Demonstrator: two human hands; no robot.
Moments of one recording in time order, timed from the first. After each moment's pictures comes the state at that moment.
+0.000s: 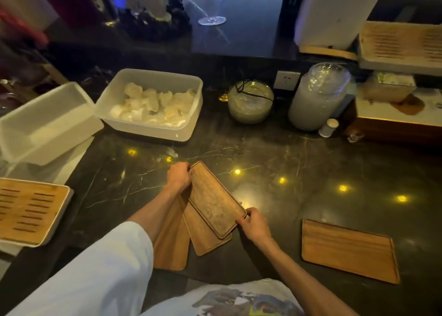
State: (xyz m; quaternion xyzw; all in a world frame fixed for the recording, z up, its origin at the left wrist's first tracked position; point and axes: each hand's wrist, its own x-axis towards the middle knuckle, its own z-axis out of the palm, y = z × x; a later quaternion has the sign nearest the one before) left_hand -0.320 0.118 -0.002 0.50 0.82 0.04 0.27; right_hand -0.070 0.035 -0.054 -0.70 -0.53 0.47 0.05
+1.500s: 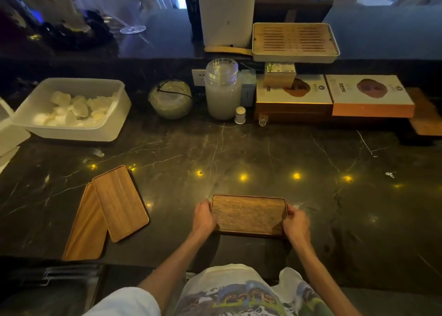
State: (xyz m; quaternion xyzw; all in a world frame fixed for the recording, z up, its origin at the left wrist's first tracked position) left_hand 0.039 0.000 -0.052 0.49 0.77 0.15 0.37; right_hand 0.297 -0.006 -0.050 -0.80 -0.40 0.39 0.22
